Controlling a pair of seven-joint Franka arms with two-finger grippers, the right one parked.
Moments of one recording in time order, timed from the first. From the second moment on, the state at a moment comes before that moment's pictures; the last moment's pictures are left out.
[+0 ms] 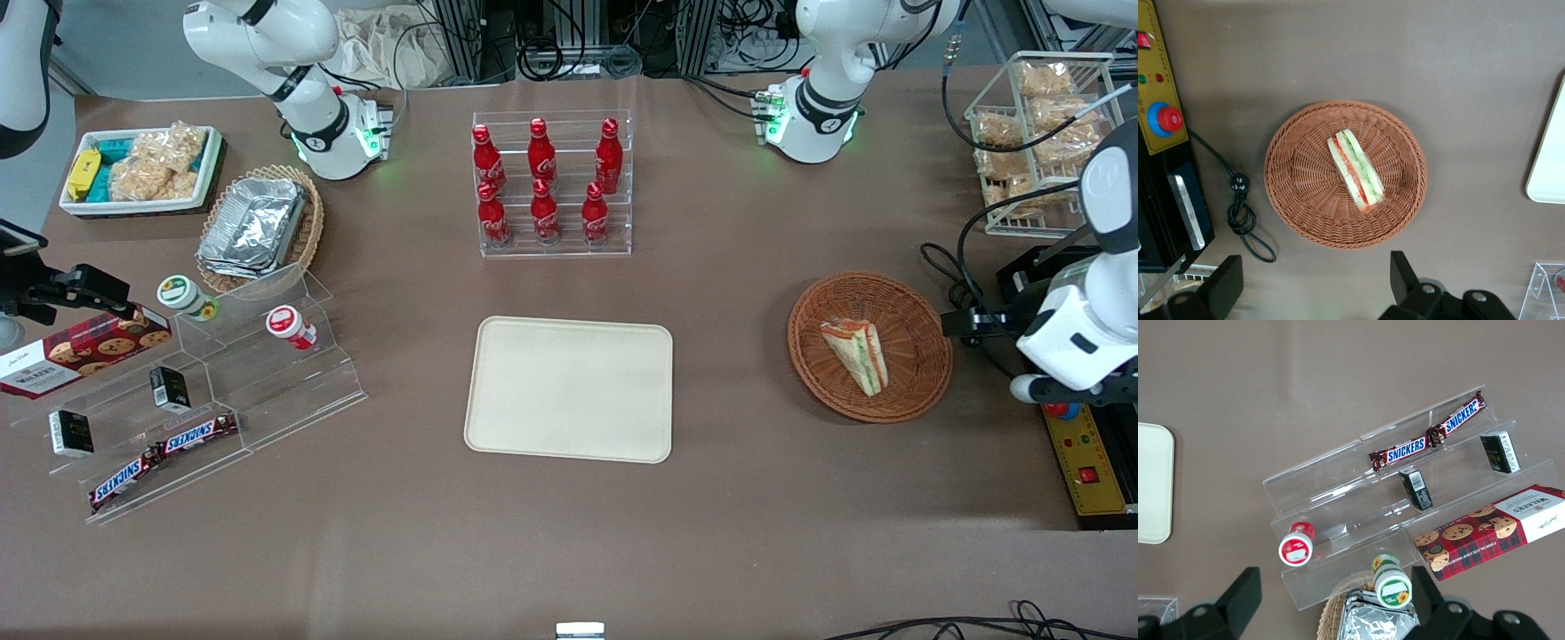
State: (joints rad) arm -0.06 0.31 0.04 -1.40 0.04 1.52 -0.01
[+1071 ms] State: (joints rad) arm -0.08 0.33 0.04 -1.95 0.01 2.03 -0.23
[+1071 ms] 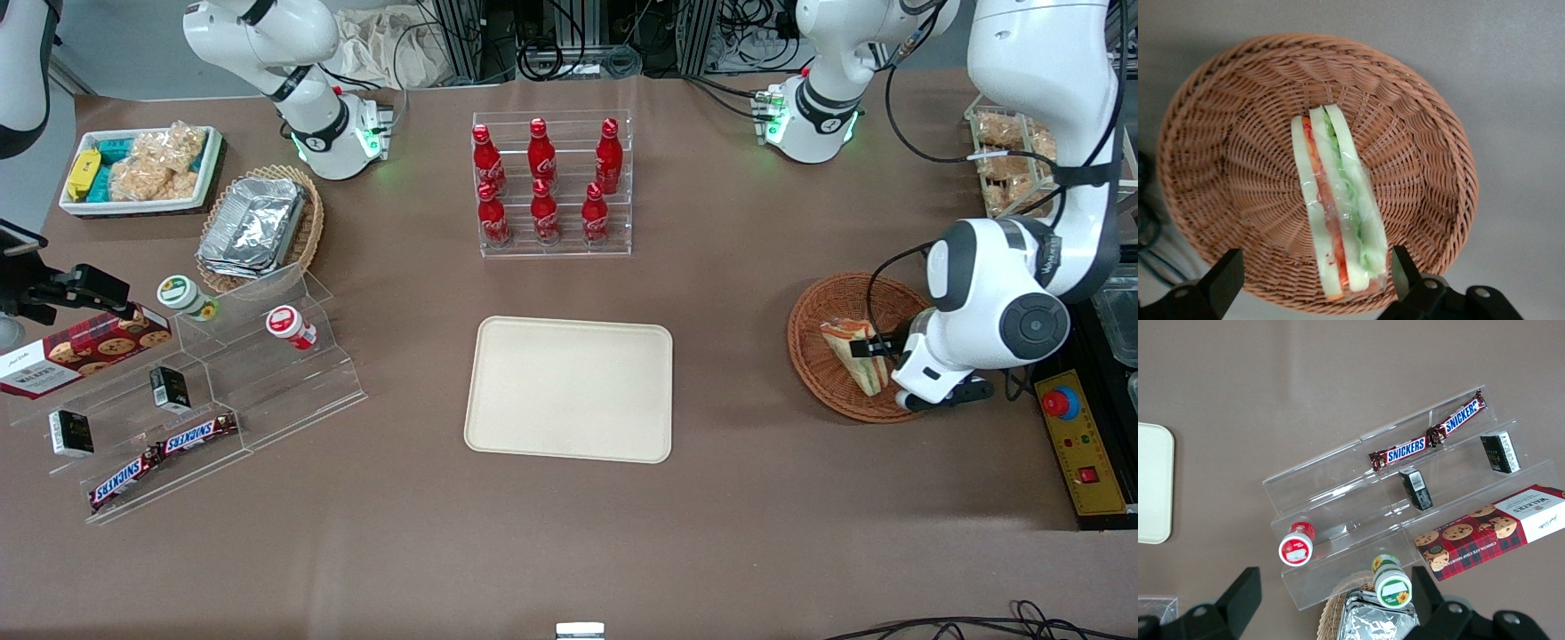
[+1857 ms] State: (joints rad) arm -0.07 0.33 0.04 -2.08 -0.03 2.23 -0.29
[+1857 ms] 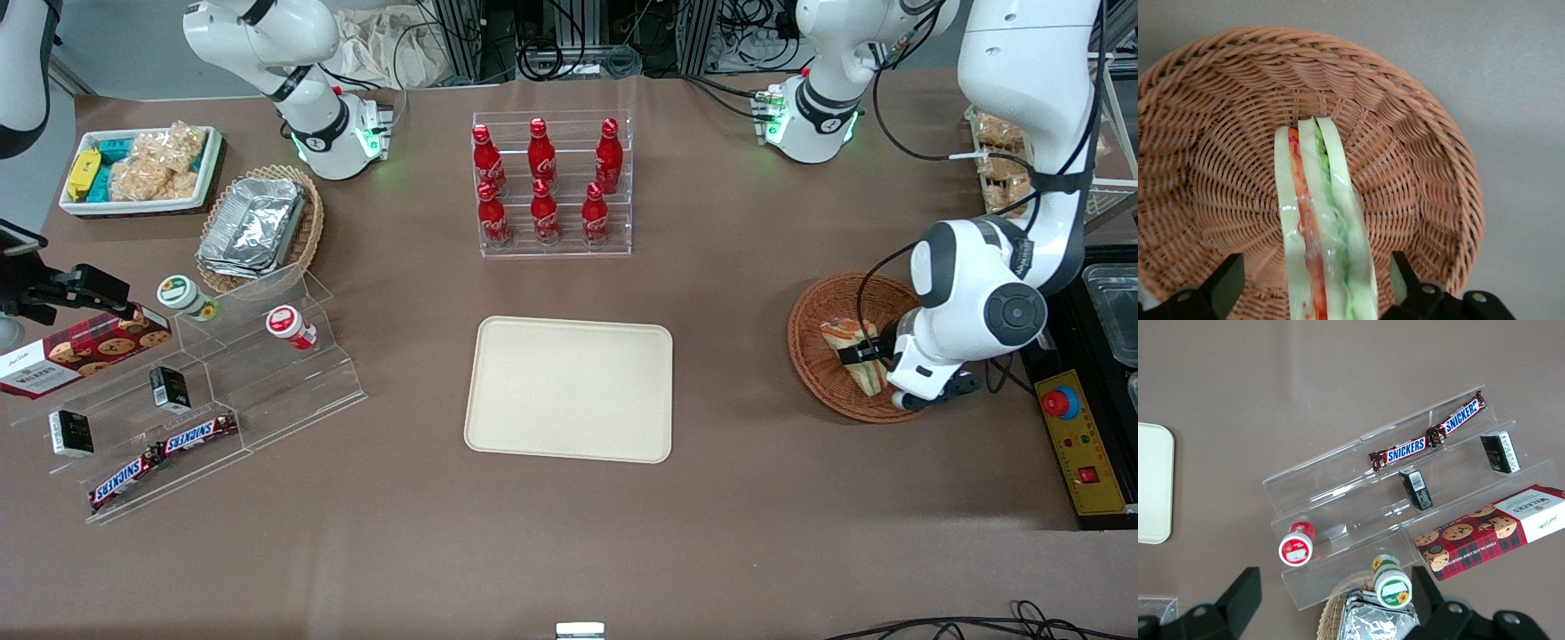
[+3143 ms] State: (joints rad) arm -0.09 0.30 0.04 -1.78 -0.07 1.81 -0.29
